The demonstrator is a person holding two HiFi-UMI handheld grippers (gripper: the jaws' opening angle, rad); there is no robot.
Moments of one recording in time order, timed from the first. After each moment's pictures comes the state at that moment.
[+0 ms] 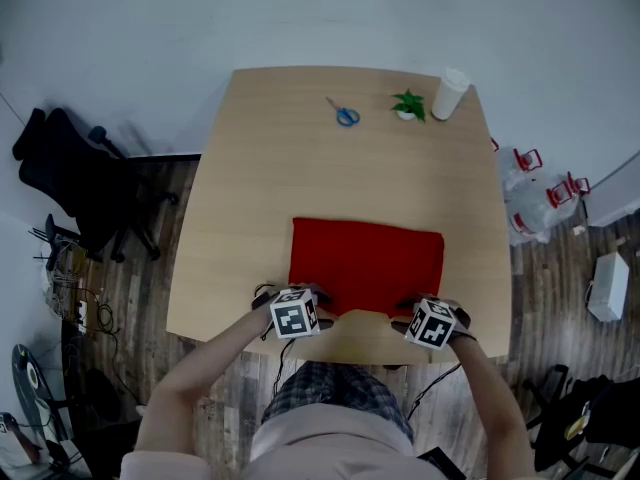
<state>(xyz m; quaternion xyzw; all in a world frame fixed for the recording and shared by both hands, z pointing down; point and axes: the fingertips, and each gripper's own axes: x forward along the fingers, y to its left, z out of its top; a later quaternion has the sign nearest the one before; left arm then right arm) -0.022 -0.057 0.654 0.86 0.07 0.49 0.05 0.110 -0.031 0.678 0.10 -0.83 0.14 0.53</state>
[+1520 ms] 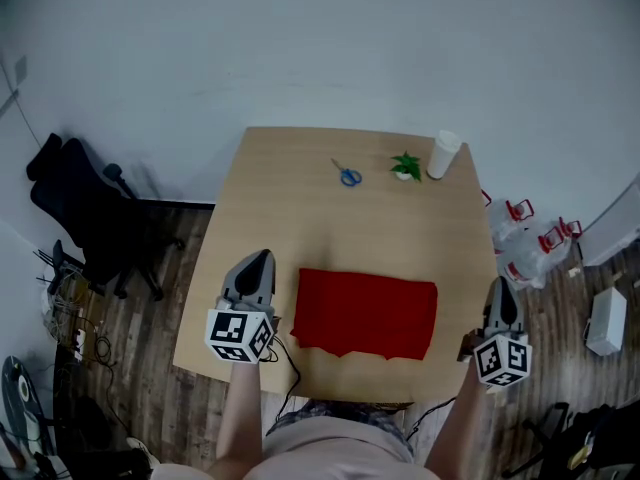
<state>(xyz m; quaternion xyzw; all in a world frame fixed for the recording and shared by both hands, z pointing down) -0.144 -0.233 0.358 0.85 -0.53 0.01 0.01 0.296 -0.137 0.365 0.72 -0.69 0.03 -0.06</state>
